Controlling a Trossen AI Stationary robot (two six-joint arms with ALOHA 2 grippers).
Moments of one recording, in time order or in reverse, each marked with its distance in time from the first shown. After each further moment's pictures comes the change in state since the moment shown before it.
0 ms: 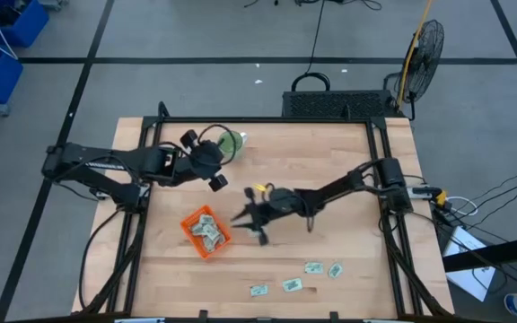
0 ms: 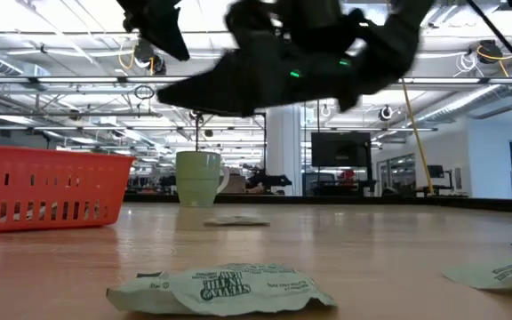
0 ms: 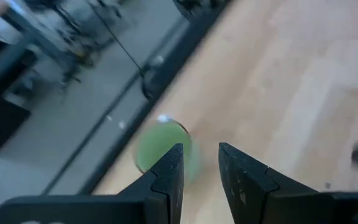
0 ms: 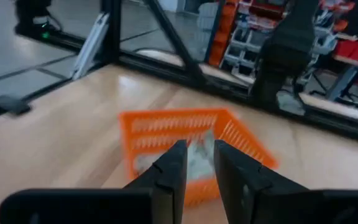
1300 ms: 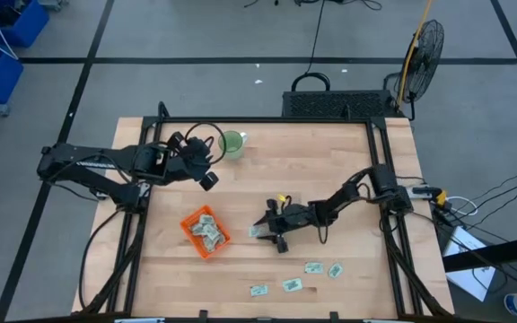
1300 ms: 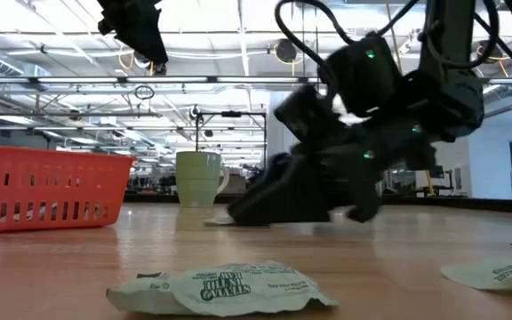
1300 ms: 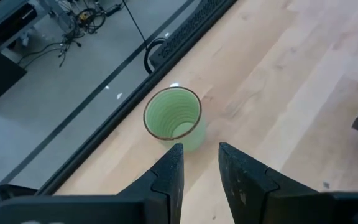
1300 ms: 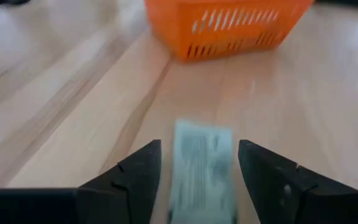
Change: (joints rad) left arm -0.007 -0.065 0.000 -0.186 0.010 -0.230; right arm 0.066 0.082 -0.294 0.154 0.146 0.130
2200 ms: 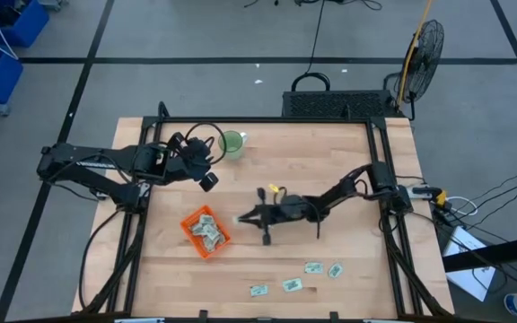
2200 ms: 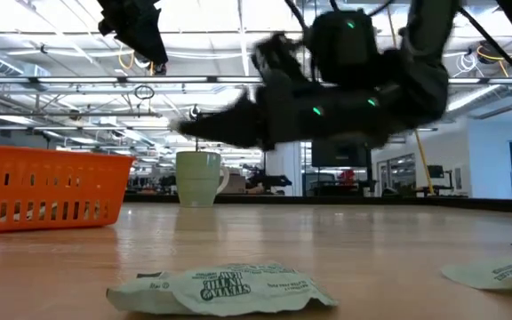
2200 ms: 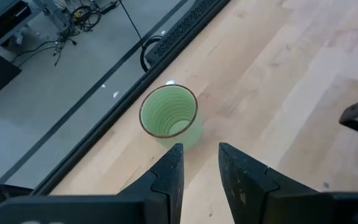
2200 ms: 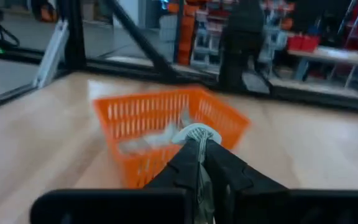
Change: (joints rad) left arm 0.000 0.000 0.000 -0.001 0.016 0.001; right arm -0.047 0.009 0.134 0.177 0.038 -0.020
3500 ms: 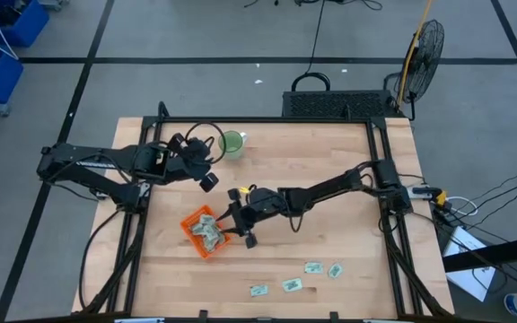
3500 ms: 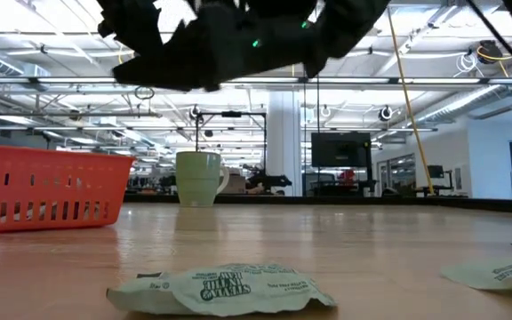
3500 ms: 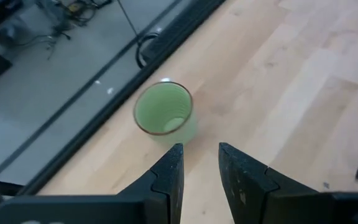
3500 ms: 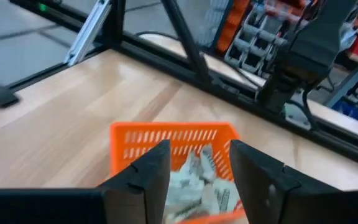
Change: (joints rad) left arm 0.003 0.000 0.000 -0.001 0.026 -0.024; right arm -0.010 -0.056 0.440 -0.682 -0.176 -0.225
